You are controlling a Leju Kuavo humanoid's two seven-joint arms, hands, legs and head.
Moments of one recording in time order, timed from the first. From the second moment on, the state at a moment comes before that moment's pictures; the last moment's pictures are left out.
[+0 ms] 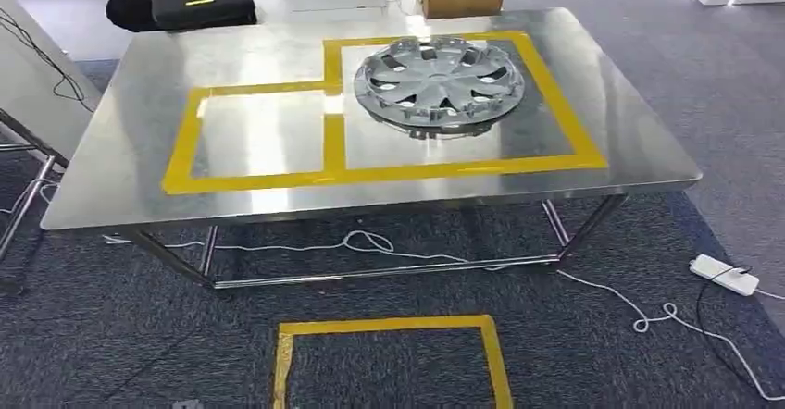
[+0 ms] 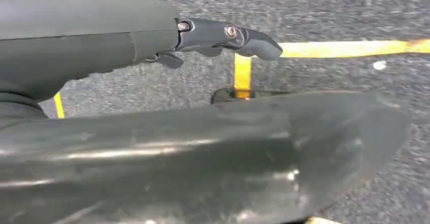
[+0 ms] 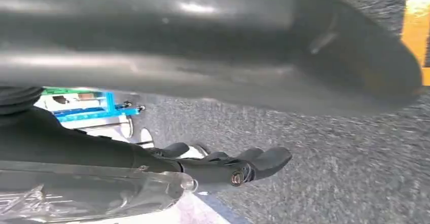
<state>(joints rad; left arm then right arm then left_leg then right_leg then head) -0.08 -0.17 1.31 -0.22 -1.20 0.03 -0.07 -0.08 0.18 -1.15 -0.23 1.51 -0.37 0.32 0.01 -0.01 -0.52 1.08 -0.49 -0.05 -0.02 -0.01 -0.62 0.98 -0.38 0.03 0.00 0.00</state>
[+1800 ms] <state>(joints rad) -0.08 -0.17 1.30 -0.22 -1.20 0.03 -0.08 -0.08 0.17 -1.15 -0.22 1.50 -0.37 0.33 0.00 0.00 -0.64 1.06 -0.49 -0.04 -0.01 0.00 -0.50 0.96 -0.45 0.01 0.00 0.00</state>
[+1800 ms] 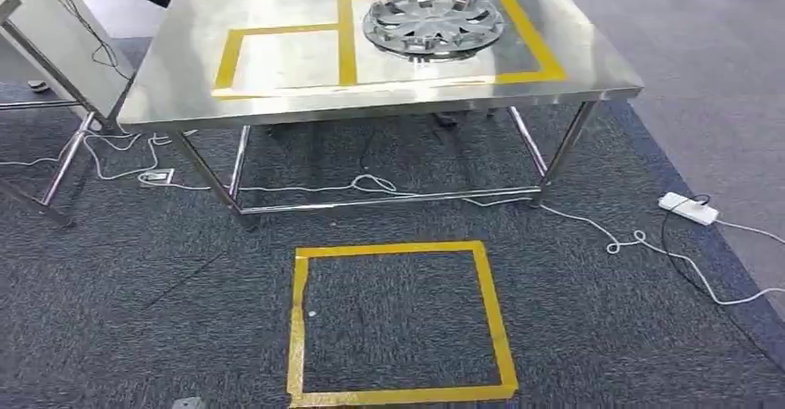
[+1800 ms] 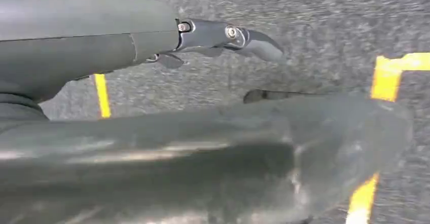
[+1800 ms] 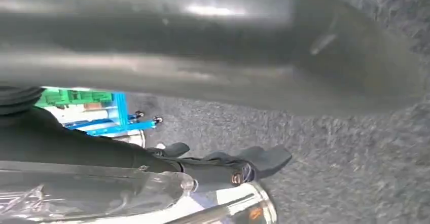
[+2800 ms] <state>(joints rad) -0.08 -0.17 1.30 -0.22 -1.21 0.02 -0.11 -0.08 0.17 -1.16 -0.22 1.48 -0.36 0.33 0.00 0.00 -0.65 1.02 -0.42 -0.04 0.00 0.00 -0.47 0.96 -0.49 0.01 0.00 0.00</state>
